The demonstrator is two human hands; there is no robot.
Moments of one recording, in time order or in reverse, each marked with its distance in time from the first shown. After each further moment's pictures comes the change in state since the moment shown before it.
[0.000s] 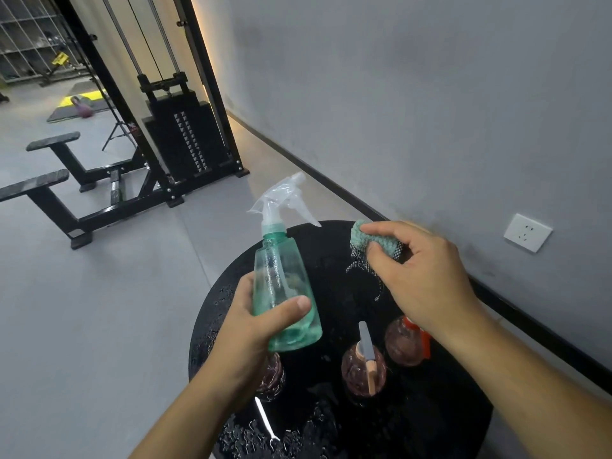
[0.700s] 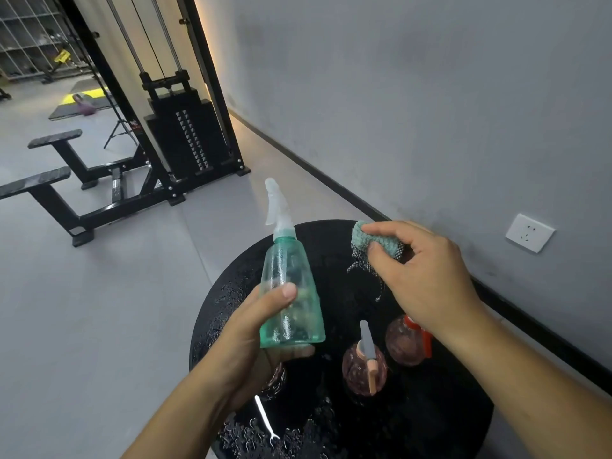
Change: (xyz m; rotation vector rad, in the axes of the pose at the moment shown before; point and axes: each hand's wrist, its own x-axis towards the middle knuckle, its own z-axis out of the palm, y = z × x) left_hand -0.006 0.009 0.001 -0.111 -0.076 -0.175; right_hand -0.002 -0.005 -0.001 -0.003 -0.007 0.008
